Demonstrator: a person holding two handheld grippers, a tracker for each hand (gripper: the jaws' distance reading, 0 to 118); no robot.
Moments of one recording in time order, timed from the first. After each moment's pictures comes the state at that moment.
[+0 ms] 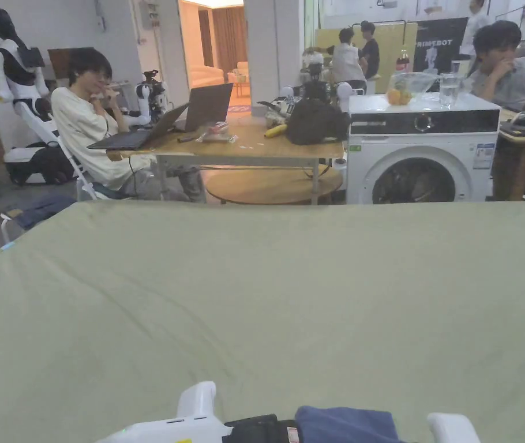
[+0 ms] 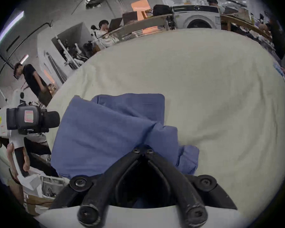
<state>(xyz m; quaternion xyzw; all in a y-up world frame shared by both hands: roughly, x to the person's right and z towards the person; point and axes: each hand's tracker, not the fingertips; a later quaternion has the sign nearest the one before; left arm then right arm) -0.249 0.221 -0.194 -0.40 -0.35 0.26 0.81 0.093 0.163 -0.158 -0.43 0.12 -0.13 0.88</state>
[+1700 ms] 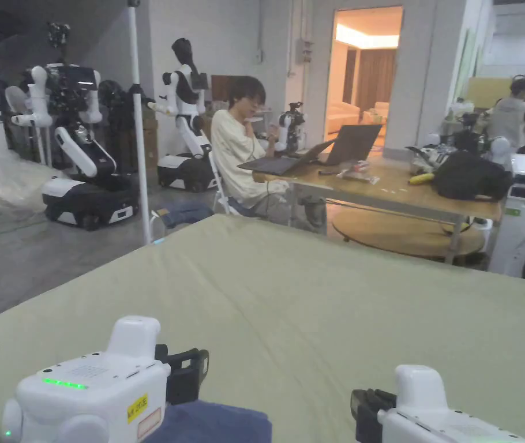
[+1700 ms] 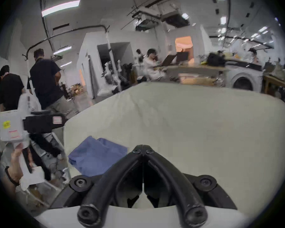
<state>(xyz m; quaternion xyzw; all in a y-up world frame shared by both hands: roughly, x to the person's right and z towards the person) -0.391 0.313 -0.147 -0.17 -0.06 0.03 0.98 -0.088 0.259 -0.230 -0.22 0.23 -0.05 0.95</state>
